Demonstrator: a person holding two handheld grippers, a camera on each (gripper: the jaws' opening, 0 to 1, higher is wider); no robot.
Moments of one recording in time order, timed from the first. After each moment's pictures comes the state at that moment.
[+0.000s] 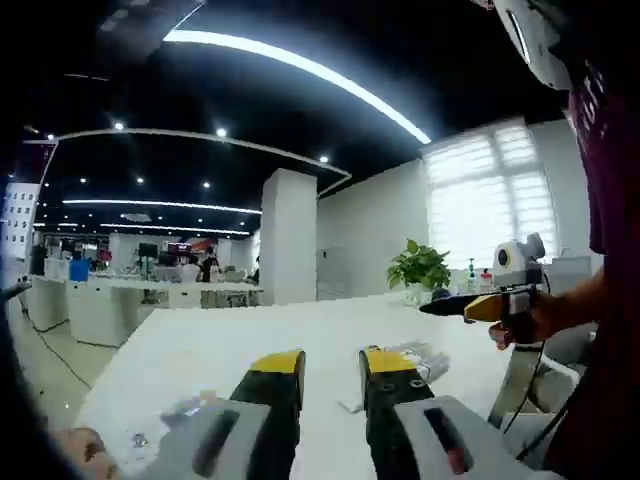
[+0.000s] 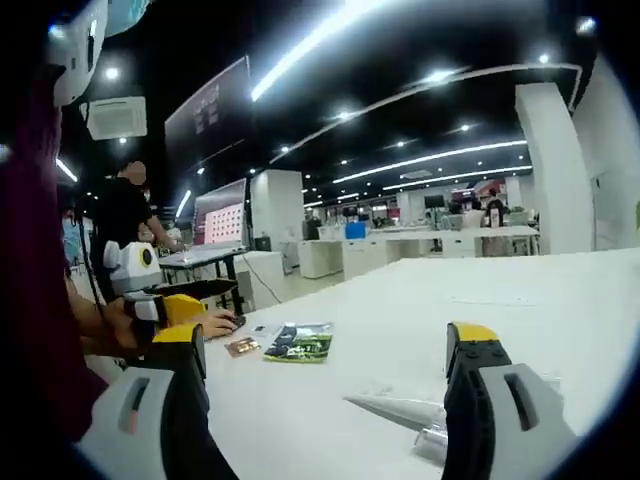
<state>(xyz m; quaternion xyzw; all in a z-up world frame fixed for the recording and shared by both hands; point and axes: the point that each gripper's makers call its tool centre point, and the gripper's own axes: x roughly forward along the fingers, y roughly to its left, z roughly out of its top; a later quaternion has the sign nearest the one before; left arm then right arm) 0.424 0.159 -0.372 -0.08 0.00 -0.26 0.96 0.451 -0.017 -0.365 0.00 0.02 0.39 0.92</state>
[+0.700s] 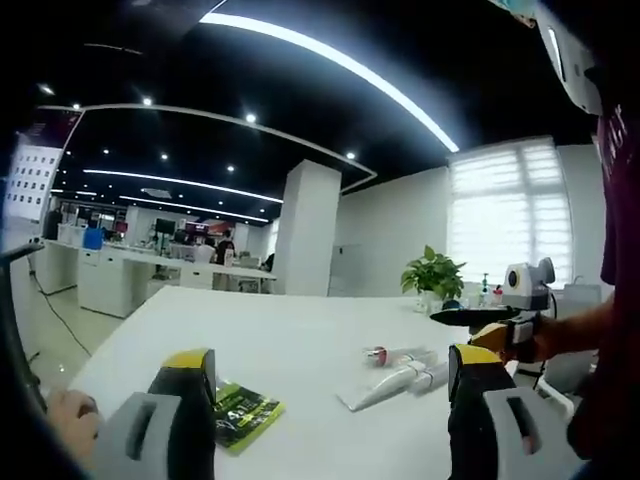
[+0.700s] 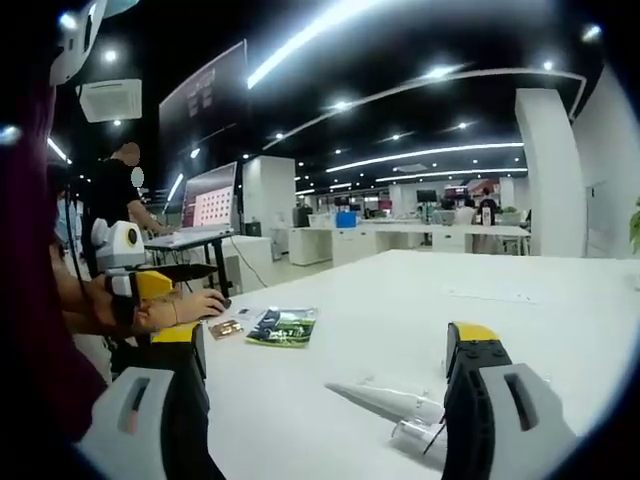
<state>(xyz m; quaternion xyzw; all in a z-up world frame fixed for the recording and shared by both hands) 0.419 0.161 -0.376 -0.09 0.01 -0.26 0.96 0.458 -0.026 -0.384 -0.03 0.04 0.39 0.92</state>
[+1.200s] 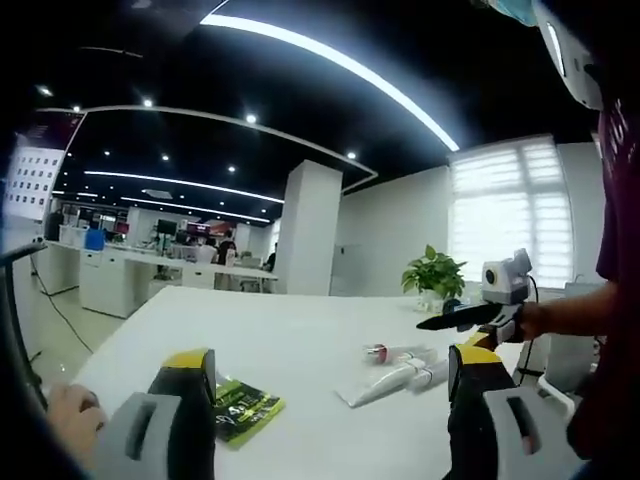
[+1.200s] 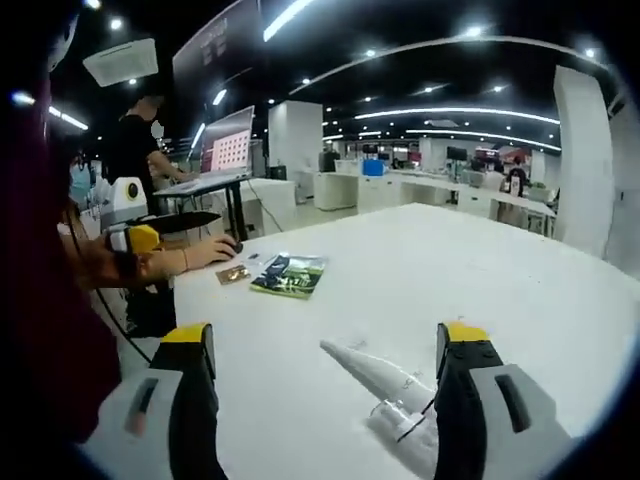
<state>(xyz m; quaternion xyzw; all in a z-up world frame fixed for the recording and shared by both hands) 0.412 0.161 -0.378 -0.09 0.01 -0.26 0.96 0.470 -0.021 -0.405 -0.11 0.14 0.46 0.87</state>
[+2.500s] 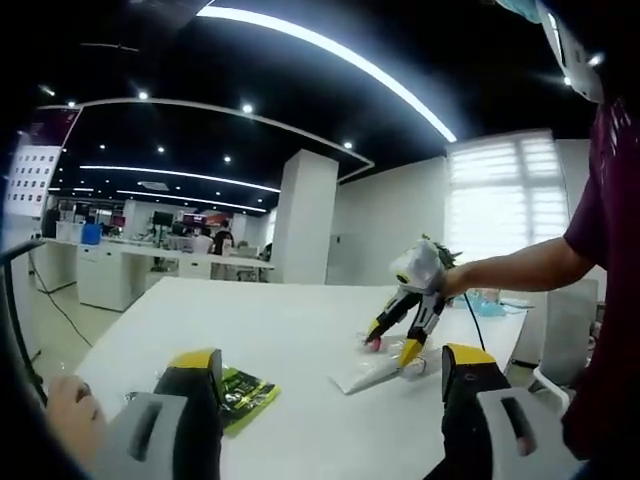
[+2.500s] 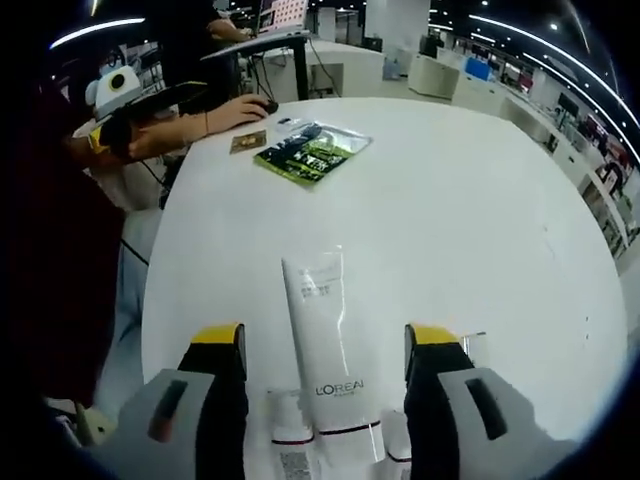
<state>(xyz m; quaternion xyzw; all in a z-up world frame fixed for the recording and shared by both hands) 0.403 0.159 -0.387 -0.08 0.04 -0.27 0.96 0.536 -0.023 -0.484 -0.31 0.34 0.57 0.68</state>
